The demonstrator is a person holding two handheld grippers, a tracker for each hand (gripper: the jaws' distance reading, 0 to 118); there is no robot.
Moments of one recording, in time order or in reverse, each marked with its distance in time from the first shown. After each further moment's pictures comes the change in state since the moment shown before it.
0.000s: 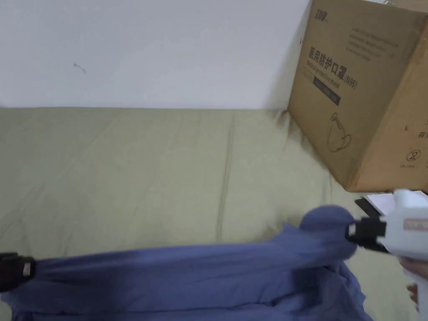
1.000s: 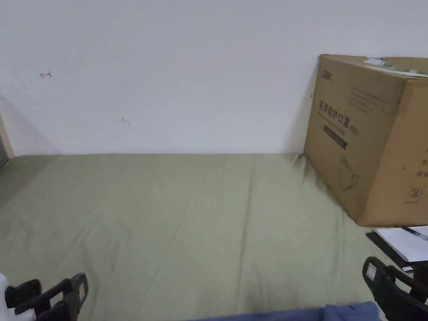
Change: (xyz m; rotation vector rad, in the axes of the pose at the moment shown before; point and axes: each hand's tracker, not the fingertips) left arm 0.078 -0.115 0.199 0.637 0.036 -0.052; right arm -0.099 -0.151 0.198 0.754 0.088 0.209
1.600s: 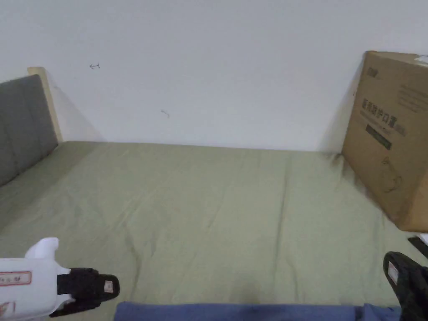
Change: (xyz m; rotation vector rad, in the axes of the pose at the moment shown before) left arm -0.134 -0.013 -0.091 -0.733 -0.317 0.567; right arm -0.075 -0.004 0.028 -0.034 0.167 0.313
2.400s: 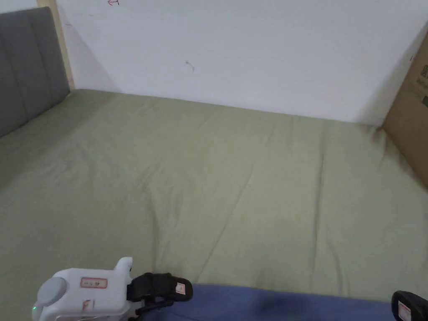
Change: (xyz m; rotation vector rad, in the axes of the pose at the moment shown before) left arm -0.122 0.023 -0.159 -0.192 -0.218 0.090; right arm -0.048 -0.020 -0.071 -0.361 0.130 -0.066
